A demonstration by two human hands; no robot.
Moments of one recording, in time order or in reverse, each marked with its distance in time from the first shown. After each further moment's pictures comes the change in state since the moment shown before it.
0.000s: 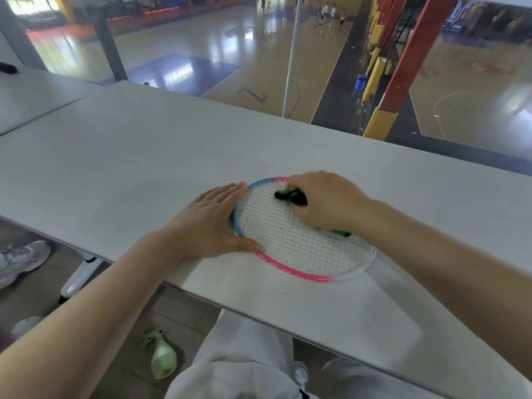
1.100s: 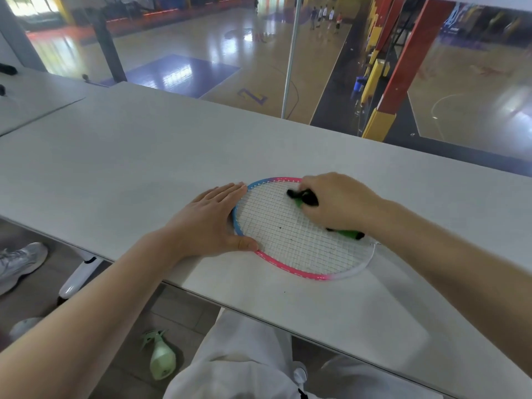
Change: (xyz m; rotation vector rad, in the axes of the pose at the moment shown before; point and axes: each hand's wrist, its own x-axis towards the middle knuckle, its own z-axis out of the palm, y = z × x) left_hand 0.000 0.001 0.001 -0.005 0.013 0.000; right_hand -0.009 0.018 -0.001 -0.023 -0.017 0.039
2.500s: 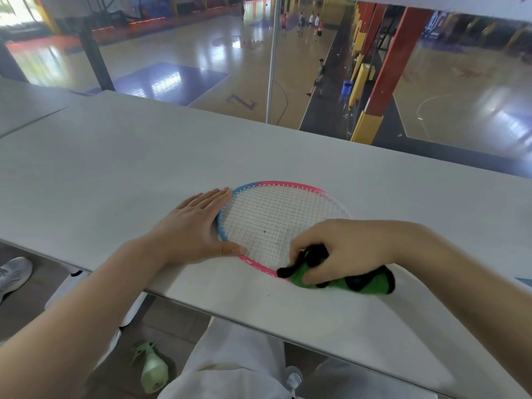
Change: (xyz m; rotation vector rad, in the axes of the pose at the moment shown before) left_hand 0.001 -0.001 0.001 0.043 -0.029 0.004; right_hand -0.069 -0.012 -0.025 0.260 -0.514 -0.074
